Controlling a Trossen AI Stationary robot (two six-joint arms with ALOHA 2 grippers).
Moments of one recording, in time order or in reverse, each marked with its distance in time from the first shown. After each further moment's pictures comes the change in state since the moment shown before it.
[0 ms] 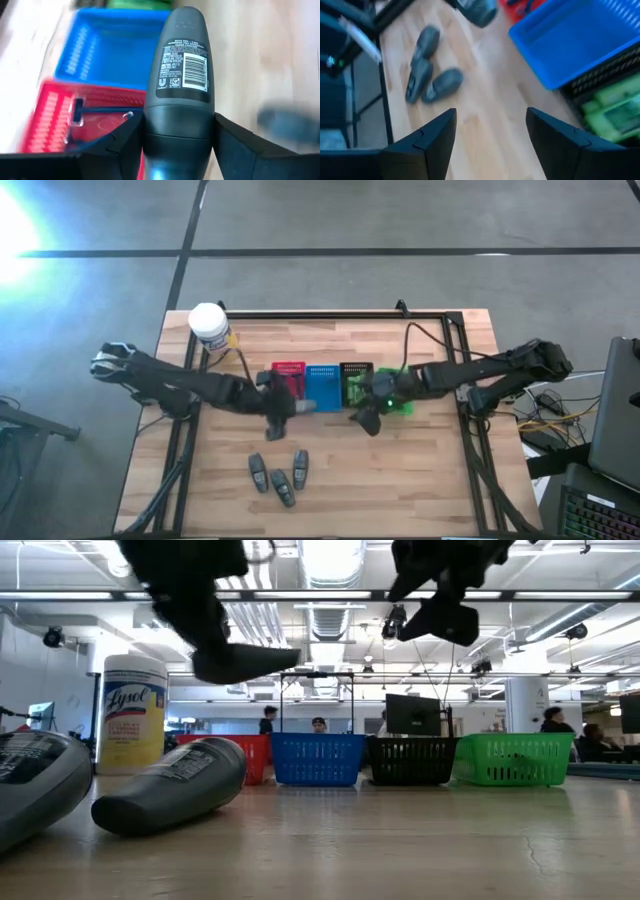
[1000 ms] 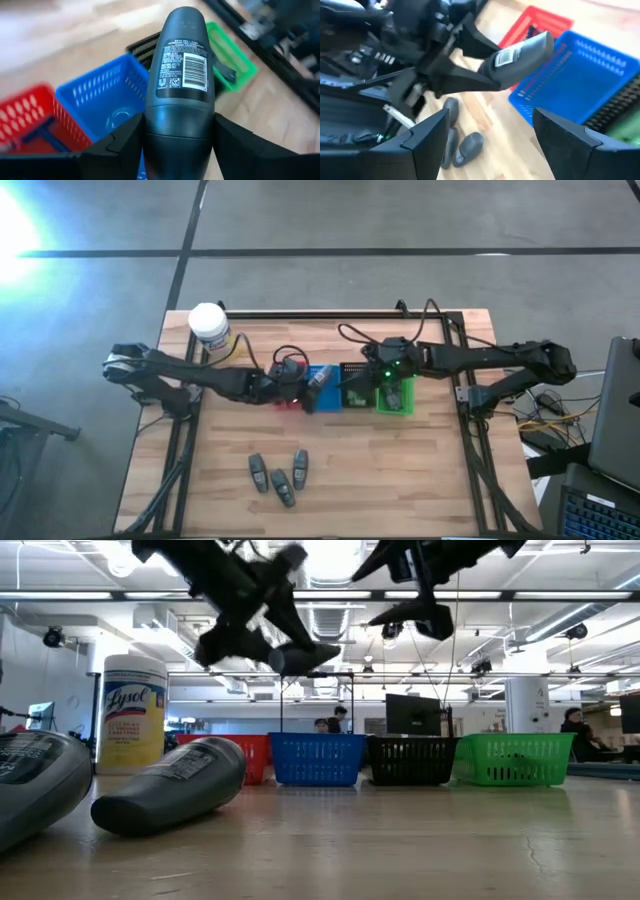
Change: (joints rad) left arm 0.127 0.111 0.004 0.379 -0.123 -0.594; right arm -0.190 -0.051 -0.002 0.171 -0.046 0.175
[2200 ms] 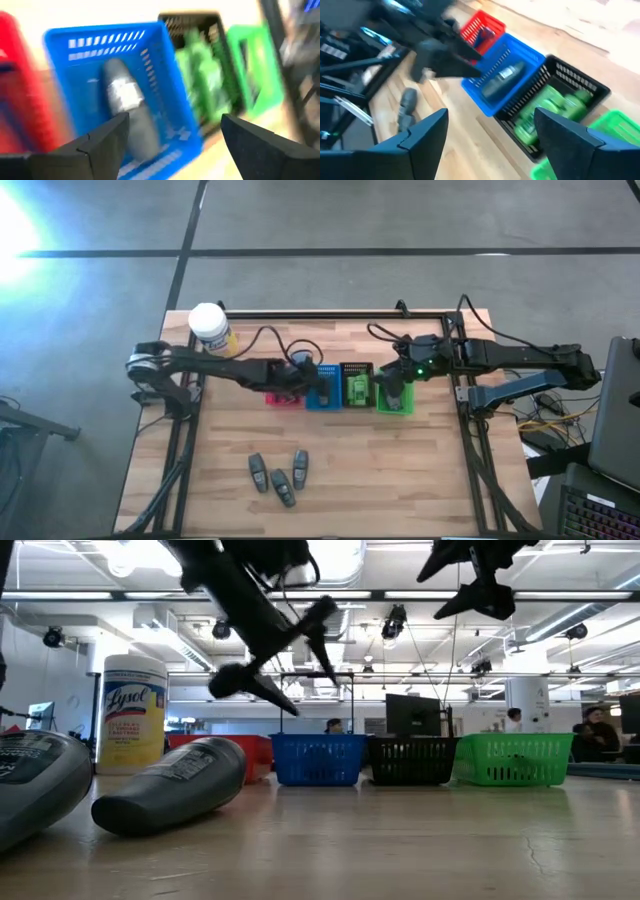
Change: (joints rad) left arm 0.111 0.183 0.122 -0.071 0.182 -0.361; right arm 0.019 -0.258 -0.012 -0.379 0.174 -0.099
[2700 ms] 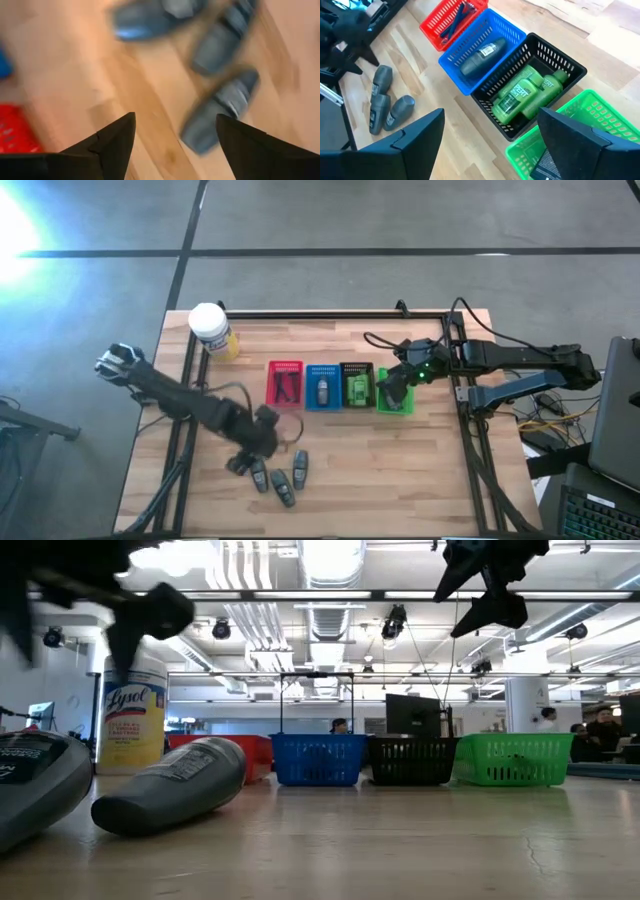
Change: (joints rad) left arm -0.454 -0.238 -0.102 -0.524 0.274 1.252; right arm 0.000 0.000 -0.017 -0.107 -0.006 -0.051
